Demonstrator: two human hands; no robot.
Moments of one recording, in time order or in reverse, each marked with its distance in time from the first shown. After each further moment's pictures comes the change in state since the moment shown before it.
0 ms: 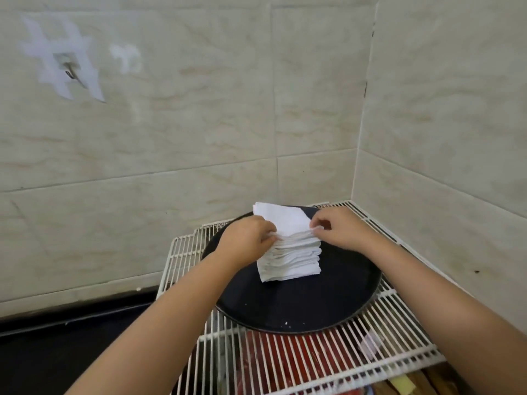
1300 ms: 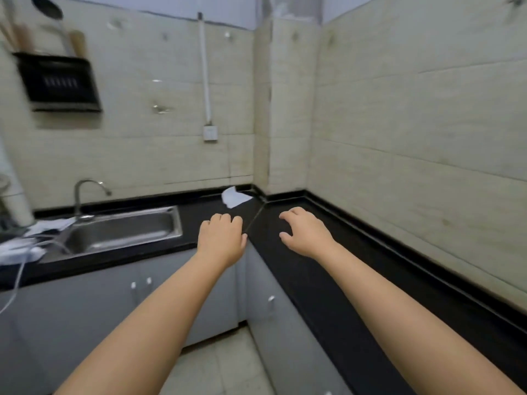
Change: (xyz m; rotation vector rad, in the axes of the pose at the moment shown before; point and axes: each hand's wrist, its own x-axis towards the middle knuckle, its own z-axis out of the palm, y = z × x) left_hand -0.835 -0.269 -0.241 0.632 0.087 -1.594; right_hand -0.243 -0.847 0.336 0.102 -0.387 -1.198
